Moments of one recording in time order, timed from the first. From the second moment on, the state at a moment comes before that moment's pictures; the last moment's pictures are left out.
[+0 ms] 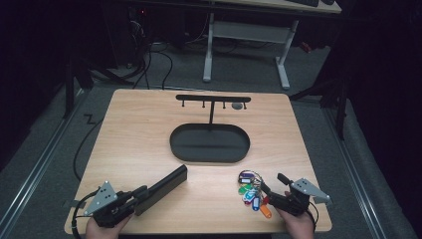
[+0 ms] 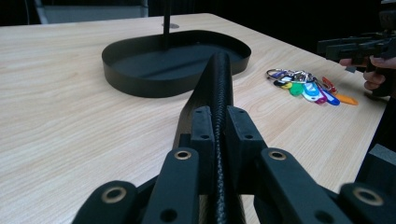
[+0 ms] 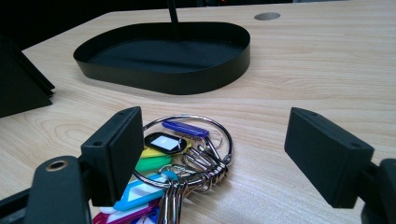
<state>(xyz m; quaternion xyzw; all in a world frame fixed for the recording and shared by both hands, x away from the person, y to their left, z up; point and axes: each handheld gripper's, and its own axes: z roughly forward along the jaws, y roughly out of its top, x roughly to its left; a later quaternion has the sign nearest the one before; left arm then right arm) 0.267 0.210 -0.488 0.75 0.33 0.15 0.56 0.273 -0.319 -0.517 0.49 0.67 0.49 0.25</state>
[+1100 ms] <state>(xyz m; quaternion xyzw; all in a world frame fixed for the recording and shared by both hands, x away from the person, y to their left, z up) 0.264 0.194 -0.475 0.78 0.32 0.22 0.48 0.273 -0.320 -0.517 0.49 0.67 0.49 0.24</state>
